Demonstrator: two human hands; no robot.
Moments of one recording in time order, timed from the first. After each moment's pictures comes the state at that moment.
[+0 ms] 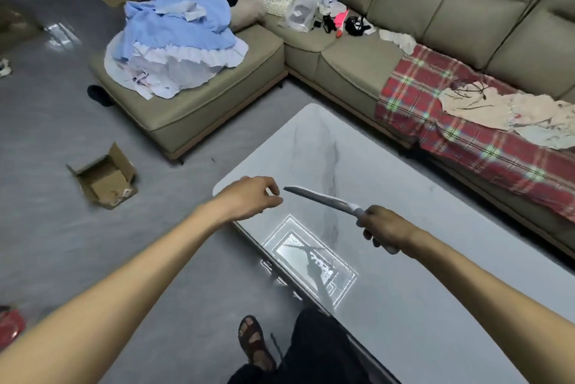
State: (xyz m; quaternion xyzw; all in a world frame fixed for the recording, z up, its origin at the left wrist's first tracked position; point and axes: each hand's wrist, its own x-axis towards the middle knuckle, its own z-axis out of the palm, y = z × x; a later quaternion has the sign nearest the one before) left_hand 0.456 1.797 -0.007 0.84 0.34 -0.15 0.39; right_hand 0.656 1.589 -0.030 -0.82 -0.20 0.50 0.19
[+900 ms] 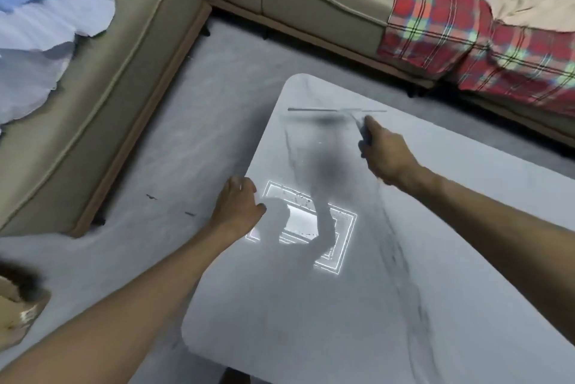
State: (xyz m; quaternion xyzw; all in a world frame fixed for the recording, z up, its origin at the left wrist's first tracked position) left_hand 0.720 2.165 -0.429 0.86 0.32 -0.25 0.31; right_hand 0.913 1.986 -0.344 -0.93 -0.14 0.29 0.18
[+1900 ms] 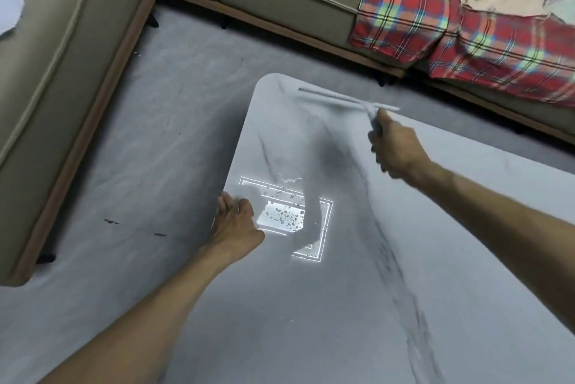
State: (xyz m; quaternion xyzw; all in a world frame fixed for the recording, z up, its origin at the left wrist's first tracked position) left_hand 0.757 2.166 -0.493 0.86 0.24 -0.30 0.32; right_hand 0.966 1.982 -0.371 -0.95 -0.06 0.27 0.15
